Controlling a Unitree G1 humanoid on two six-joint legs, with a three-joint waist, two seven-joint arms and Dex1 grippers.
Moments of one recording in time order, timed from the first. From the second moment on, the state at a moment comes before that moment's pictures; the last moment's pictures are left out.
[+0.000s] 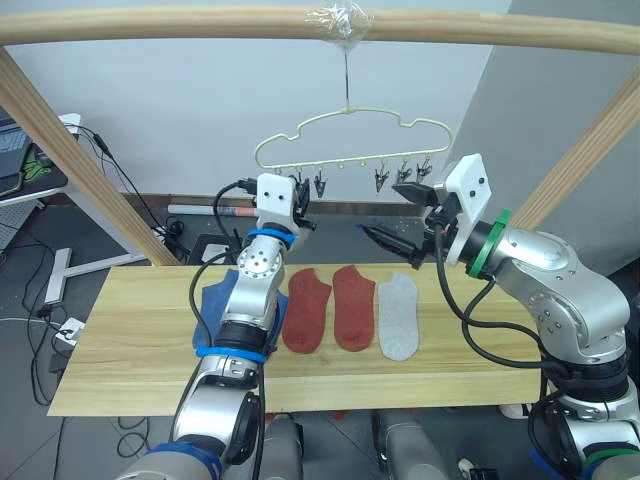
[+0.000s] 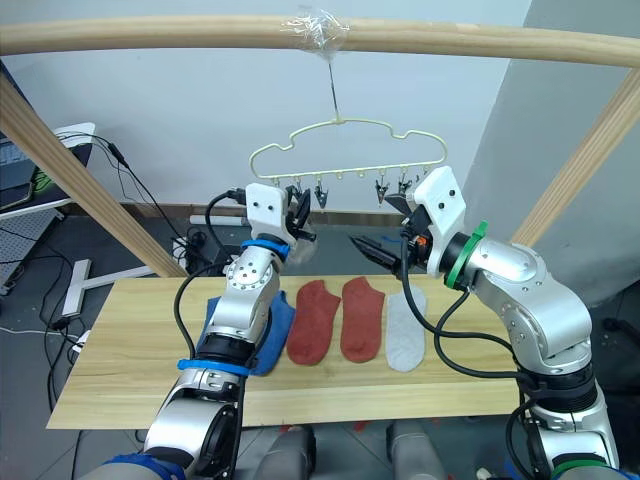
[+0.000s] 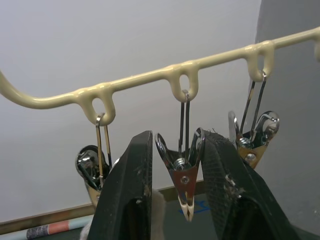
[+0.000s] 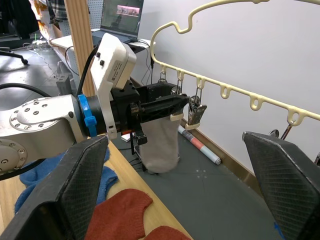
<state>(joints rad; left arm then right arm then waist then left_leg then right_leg) -0.69 0.12 0.03 0.46 -0.02 -0.10 -0.11 -0.57 -0.49 0.02 -0.50 0.49 0.81 0.54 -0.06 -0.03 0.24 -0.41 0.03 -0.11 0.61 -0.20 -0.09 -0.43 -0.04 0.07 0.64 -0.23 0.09</state>
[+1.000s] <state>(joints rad) -0.61 0.18 0.01 0.30 -0.03 0.02 -0.20 -0.37 -0.41 0.30 0.12 0.11 0.51 0.49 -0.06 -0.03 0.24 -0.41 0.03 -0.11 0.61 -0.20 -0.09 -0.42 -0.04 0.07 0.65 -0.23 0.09</state>
